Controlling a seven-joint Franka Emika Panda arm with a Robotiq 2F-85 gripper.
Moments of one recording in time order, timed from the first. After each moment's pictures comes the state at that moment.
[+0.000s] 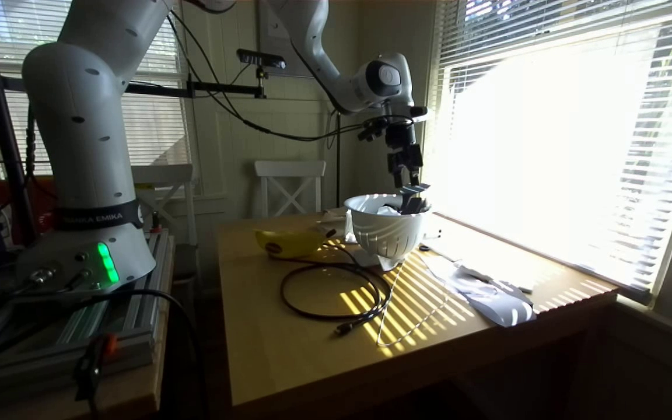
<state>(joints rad) 0.17 0.56 -0.12 -1.68 -0.29 2.26 0.42</state>
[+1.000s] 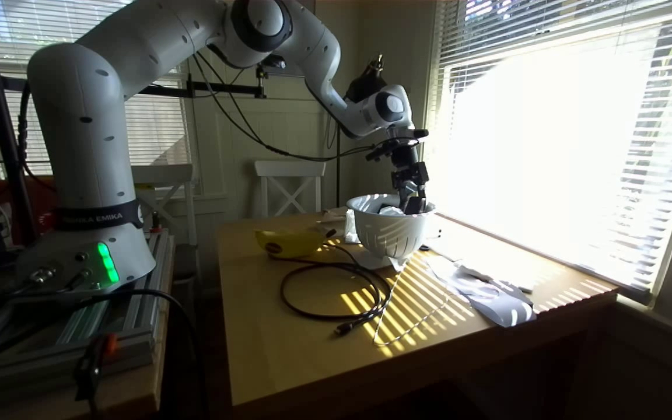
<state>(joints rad) 0.25 0.91 -0.14 -1.24 -0.32 2.15 0.38</state>
